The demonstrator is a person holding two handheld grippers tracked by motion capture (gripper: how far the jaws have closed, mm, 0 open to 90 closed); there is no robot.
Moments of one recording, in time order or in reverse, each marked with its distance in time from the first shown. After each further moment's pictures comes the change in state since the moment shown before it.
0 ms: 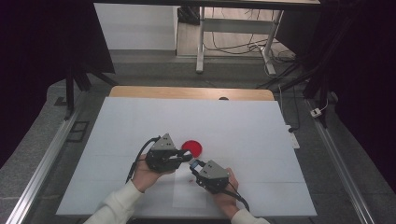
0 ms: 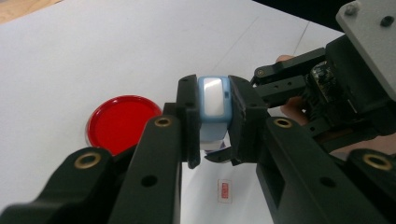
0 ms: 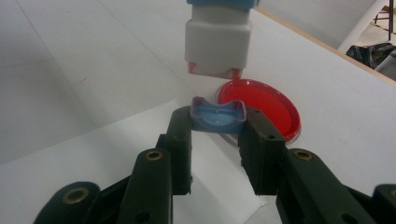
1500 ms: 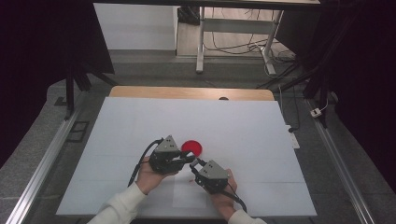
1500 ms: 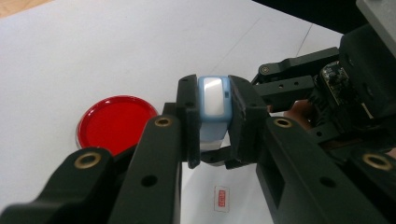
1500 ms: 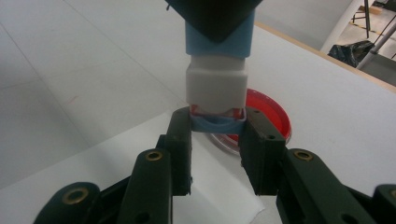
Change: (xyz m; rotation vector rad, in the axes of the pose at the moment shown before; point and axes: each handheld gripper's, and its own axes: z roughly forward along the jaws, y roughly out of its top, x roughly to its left) left arm -0.005 -0.003 0.010 -0.013 0.010 -0.017; right arm 0.005 0.003 0.000 -0.028 -0.062 0.053
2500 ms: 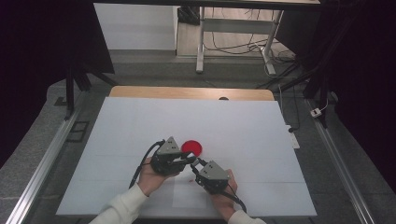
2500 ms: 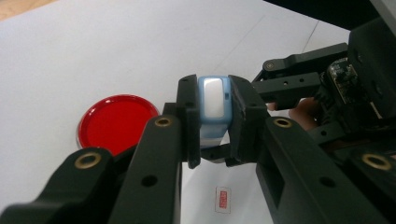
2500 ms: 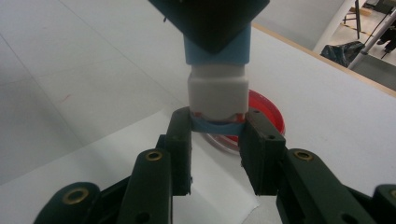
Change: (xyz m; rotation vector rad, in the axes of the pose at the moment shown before) left arm -0.005 -0.002 0.004 0.011 0.028 0.014; right arm 0.000 -0.001 -0.001 0.001 -0.024 -0.002
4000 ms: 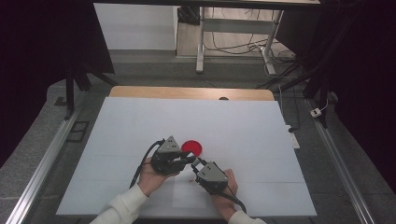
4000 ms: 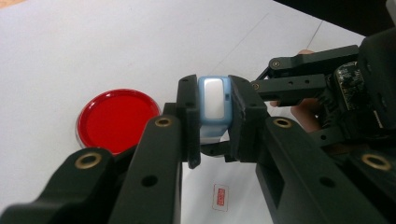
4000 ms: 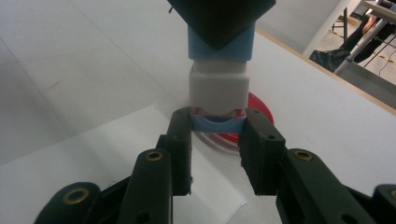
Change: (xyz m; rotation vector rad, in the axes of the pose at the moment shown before) left arm 0.001 0.002 0.000 0.019 0.007 -0.038; right arm 0.002 0.000 0.000 0.014 -0.038 -0.081
